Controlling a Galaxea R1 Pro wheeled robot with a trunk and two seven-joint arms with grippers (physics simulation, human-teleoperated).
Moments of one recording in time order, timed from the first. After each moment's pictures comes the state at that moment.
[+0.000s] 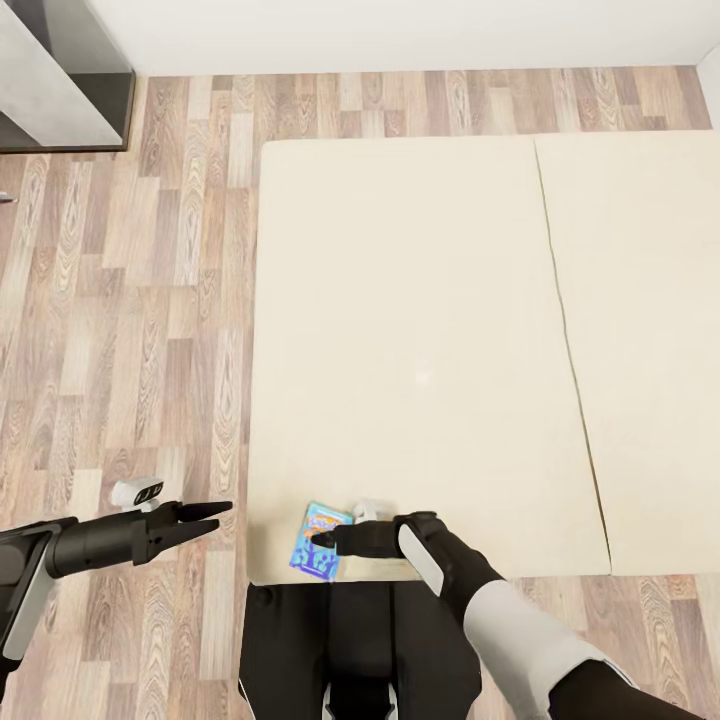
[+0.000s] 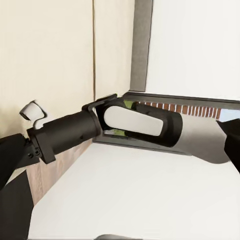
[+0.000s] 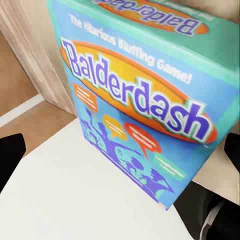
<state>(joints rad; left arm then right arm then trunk) -0.38 0.31 0.26 -1.47 0.22 0.91 -1.57 -0.78 0.17 0.40 -0.53 -0.50 0.57 0.39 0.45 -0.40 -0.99</state>
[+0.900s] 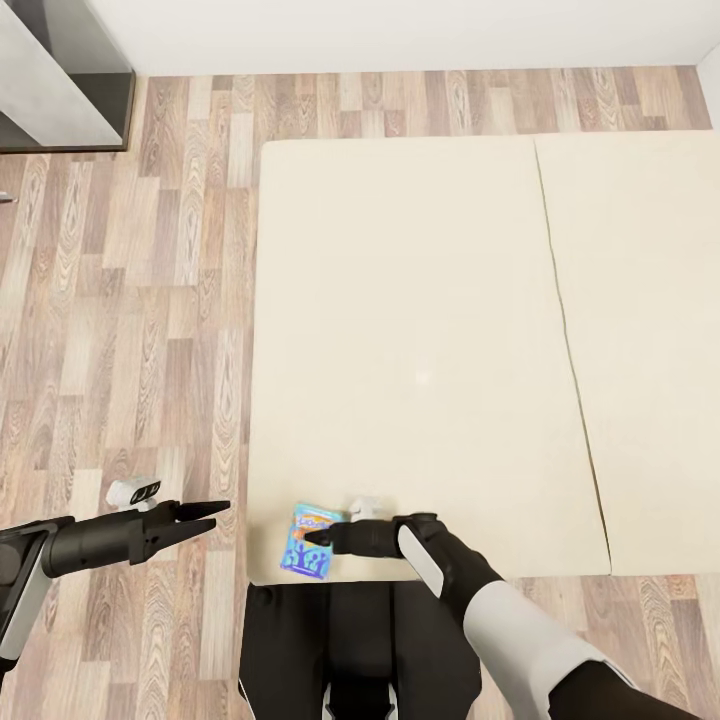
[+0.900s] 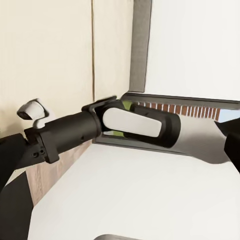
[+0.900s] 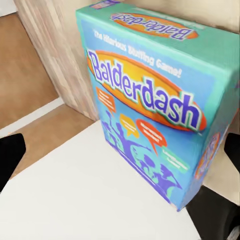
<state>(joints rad) -0.38 0.32 0.25 -1.47 0.24 0.91 -1.57 -0.78 0.17 0.41 -0.53 -0.49 0.53 0.49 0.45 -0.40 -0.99</state>
